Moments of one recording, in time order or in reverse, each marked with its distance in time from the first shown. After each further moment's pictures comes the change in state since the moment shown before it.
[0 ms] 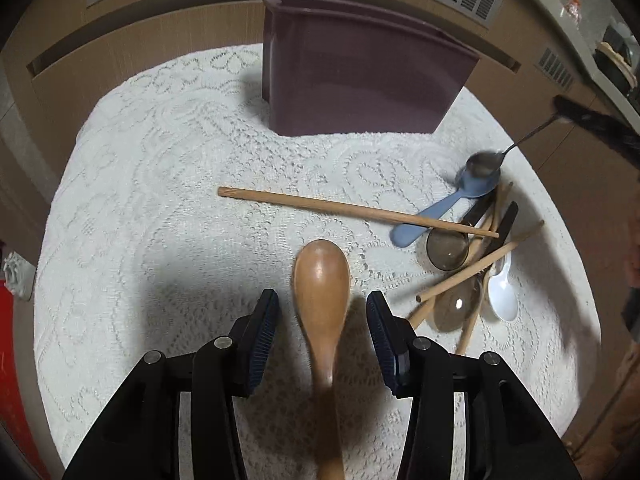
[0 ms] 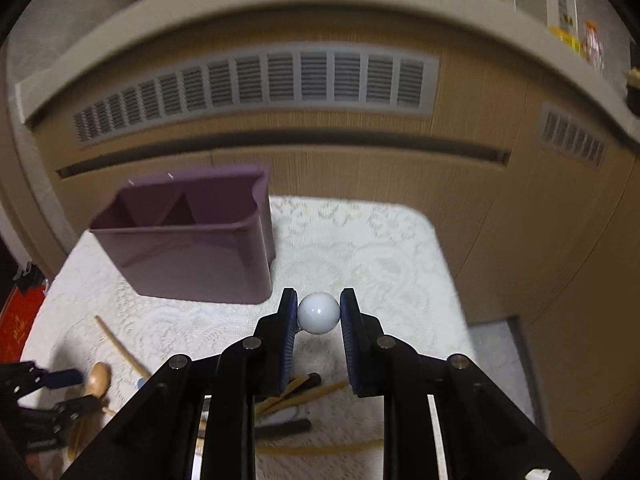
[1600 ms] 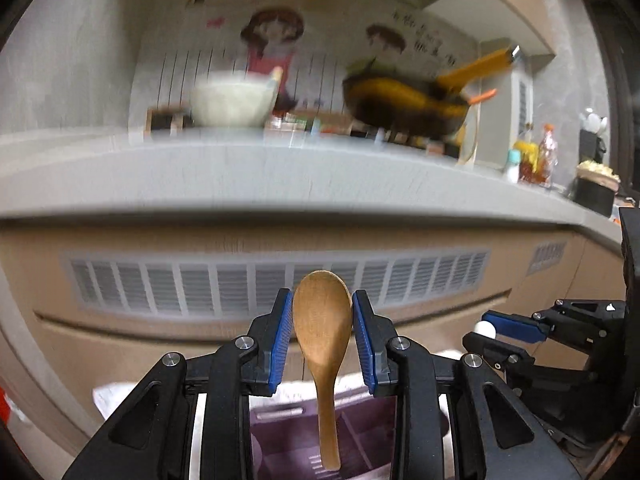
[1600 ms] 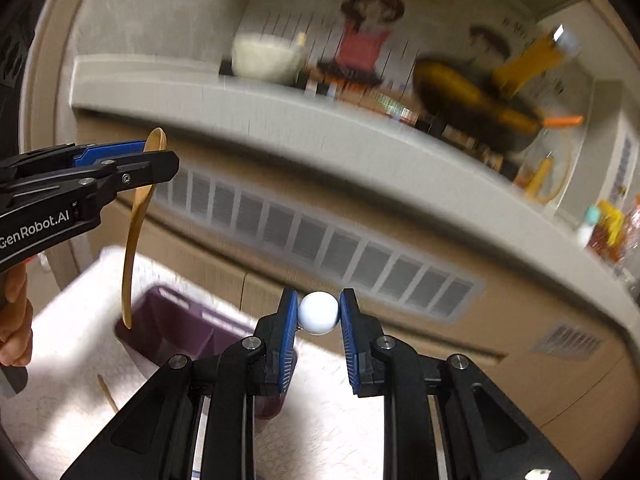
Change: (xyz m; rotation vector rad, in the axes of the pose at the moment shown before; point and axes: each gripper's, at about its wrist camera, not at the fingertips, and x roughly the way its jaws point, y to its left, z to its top) left arm -0.089 -0.023 0.216 0.055 -0.686 0.027; right arm 0.031 0.069 0.141 -0.340 -0.137 -0.007
